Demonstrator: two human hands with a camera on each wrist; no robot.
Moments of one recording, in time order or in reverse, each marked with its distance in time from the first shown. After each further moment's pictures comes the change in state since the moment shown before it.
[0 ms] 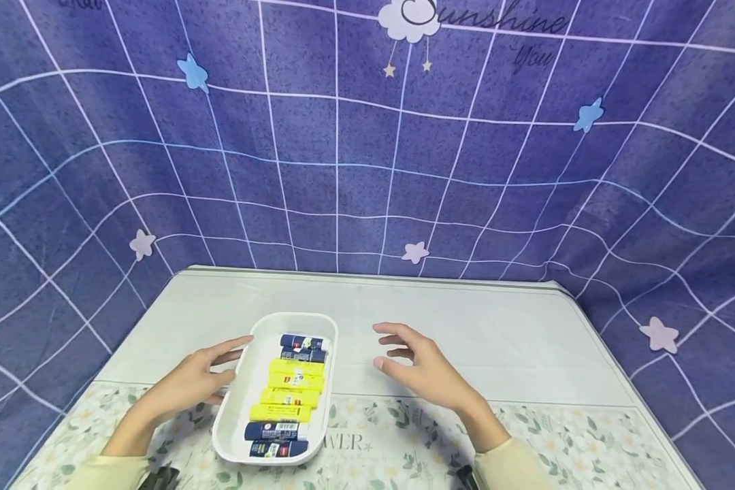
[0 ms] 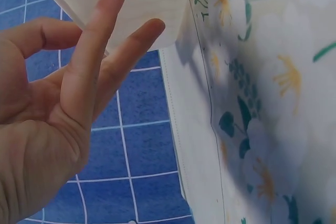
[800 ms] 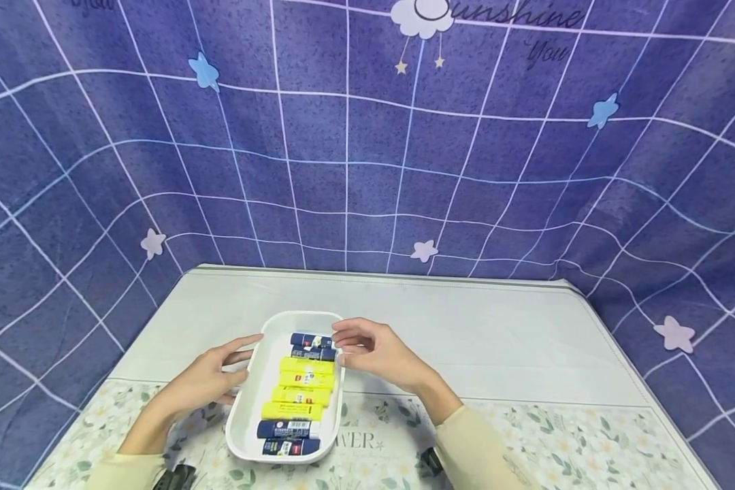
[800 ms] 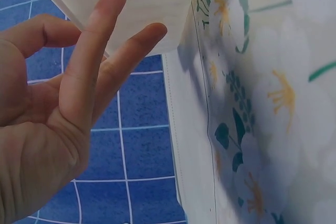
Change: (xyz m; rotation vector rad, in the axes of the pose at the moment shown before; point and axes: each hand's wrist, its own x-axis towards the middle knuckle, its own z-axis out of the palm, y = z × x) left_hand 0.000 -0.002 0.000 -0.131 -0.026 0.020; right_hand 0.060 0.006 0.051 0.350 -0.164 0.061
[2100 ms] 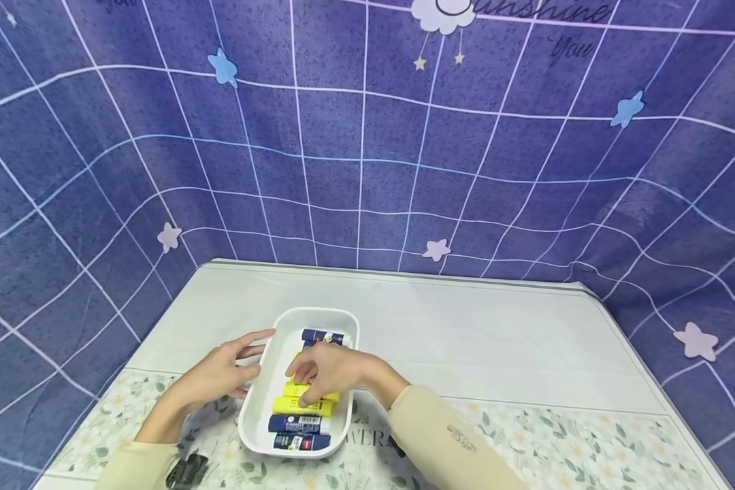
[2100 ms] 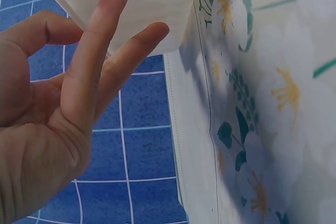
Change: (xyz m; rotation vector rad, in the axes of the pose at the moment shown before) left_hand 0.000 -0.002 -0.004 0.056 -0.007 0.014; right_hand 0.060 -0.006 0.068 -0.387 -0.399 0.217
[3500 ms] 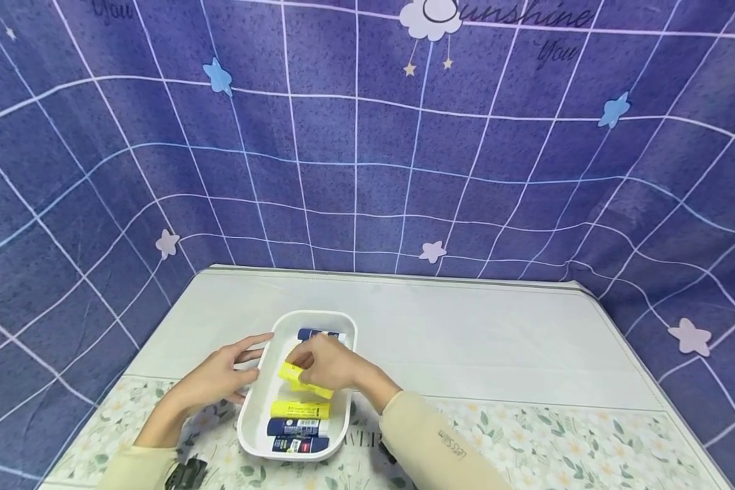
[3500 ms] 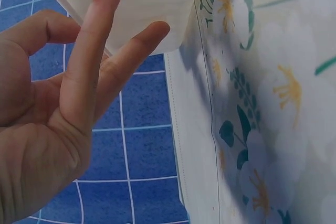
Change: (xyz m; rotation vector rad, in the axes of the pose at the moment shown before) left_hand -0.001 0.002 0.001 0.005 0.002 -0.011; right_hand 0.003 -0.005 0.003 -0.173 0.272 -0.061
